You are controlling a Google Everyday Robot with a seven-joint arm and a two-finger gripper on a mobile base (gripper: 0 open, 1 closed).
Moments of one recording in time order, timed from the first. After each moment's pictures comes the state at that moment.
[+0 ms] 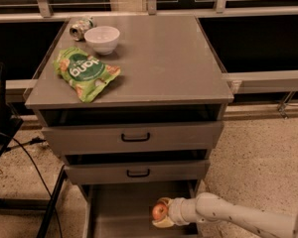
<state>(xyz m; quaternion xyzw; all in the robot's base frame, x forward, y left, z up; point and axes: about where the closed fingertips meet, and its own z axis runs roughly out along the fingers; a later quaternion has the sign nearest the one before) 0.492 -0.055 0.286 -0.55 0.73 0.22 0.33</state>
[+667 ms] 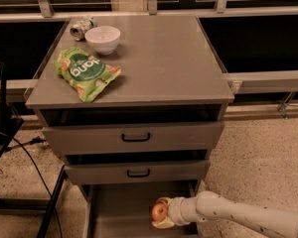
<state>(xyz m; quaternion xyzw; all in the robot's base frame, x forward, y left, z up) 0.478 -0.053 0.313 -0.58 0.72 0.21 0.32</state>
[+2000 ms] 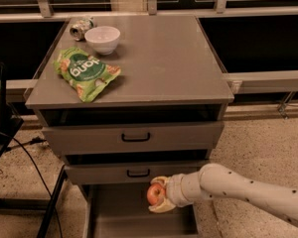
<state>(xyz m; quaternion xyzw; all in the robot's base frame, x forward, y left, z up) 0.471 -0.034 0.488 -0.64 0.66 0.19 0.33</state>
